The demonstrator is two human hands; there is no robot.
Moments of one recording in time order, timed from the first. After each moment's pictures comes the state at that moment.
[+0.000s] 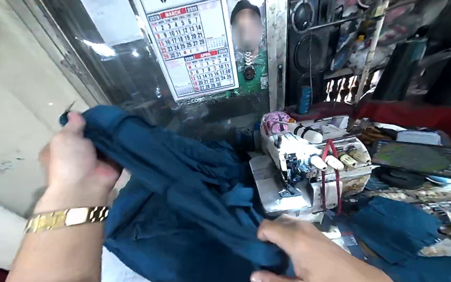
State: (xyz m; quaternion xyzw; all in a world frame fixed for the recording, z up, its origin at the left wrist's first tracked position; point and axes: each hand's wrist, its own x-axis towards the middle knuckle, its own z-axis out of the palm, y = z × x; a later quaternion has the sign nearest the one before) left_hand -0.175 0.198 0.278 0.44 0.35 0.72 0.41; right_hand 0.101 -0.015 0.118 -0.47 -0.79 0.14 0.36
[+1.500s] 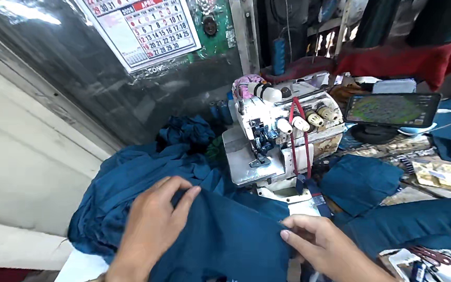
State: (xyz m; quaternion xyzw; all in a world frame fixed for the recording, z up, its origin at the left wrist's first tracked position) left_hand -0.121 0.104 0.133 0.89 0.37 0.26 0.00; right_hand 0.154 -0.086 0.015 -0.58 -0.55 0.37 0.47
